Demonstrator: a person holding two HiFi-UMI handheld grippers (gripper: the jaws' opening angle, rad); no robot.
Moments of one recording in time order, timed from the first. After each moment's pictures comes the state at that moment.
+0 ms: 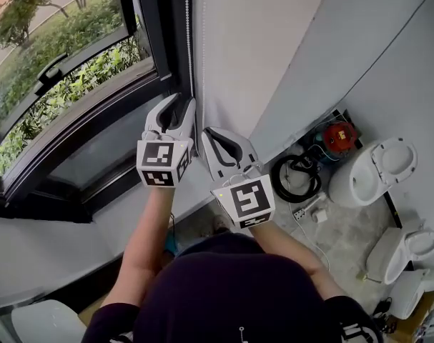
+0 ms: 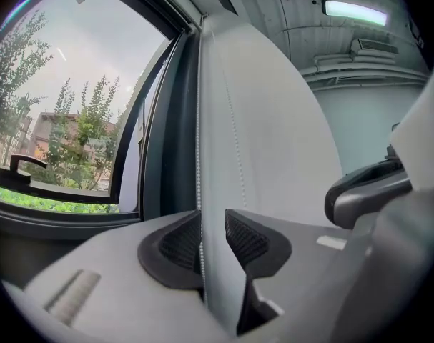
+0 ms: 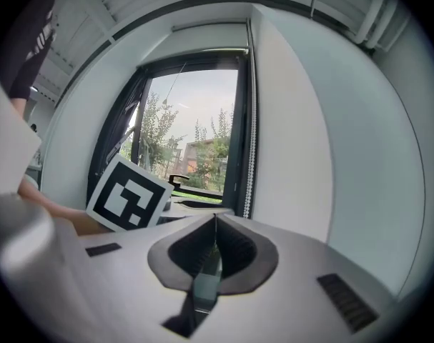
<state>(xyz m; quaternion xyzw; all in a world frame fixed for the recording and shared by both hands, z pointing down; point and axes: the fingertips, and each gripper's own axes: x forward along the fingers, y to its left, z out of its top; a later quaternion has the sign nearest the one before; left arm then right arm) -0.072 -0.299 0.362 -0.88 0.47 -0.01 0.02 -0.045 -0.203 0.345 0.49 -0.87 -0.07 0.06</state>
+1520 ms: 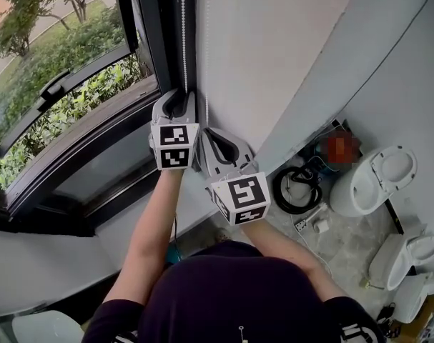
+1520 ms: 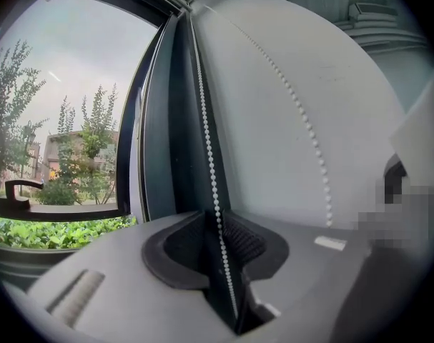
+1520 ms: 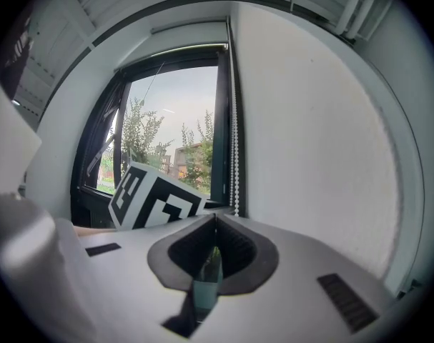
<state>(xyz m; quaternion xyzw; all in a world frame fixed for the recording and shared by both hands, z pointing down) -0.073 -0.380 0.362 -0.84 0.53 -0.07 0.05 -0.047 -0.251 0.340 0.51 -0.86 -0.02 0.02</state>
